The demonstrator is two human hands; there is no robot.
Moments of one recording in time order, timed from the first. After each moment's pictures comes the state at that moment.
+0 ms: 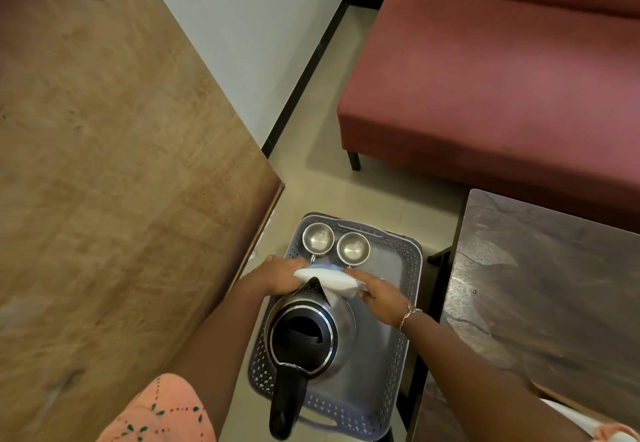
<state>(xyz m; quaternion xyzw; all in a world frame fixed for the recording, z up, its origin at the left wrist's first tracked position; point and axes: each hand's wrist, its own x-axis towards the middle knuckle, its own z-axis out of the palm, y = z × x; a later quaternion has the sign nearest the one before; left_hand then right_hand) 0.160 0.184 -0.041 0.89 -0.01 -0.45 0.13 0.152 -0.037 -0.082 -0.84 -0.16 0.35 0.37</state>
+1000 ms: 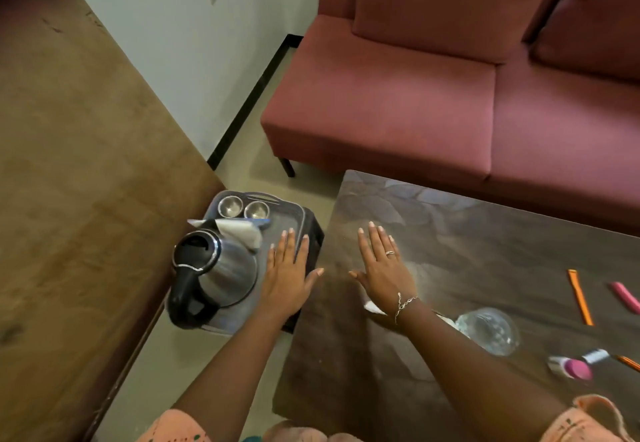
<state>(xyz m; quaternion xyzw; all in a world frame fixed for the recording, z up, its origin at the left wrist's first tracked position) 0.014 -0.072 0.023 0.99 -0.01 -0.13 0.09 0.040 -0.269 0.017 -0.97 -0.18 0.09 0.10</state>
